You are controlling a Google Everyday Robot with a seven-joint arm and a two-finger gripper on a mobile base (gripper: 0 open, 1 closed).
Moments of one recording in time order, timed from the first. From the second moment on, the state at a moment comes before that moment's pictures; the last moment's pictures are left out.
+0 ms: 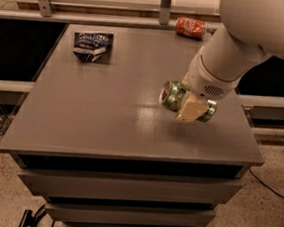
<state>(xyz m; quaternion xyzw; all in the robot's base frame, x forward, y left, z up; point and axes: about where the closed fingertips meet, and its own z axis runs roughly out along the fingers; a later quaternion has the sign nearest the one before) 0.501 -0.105 0.886 -0.67 0.72 -0.02 0.18</state>
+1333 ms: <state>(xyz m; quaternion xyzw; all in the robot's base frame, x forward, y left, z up) 0.529 -0.086 0.894 -0.60 0.74 0.11 0.29</state>
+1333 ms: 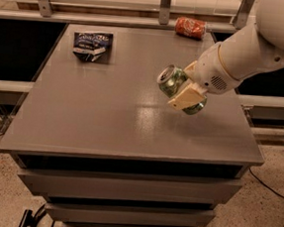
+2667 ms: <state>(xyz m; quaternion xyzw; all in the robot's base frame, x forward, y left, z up) 0.531 -0.065 0.905 -0.49 0.72 0.27 0.42</state>
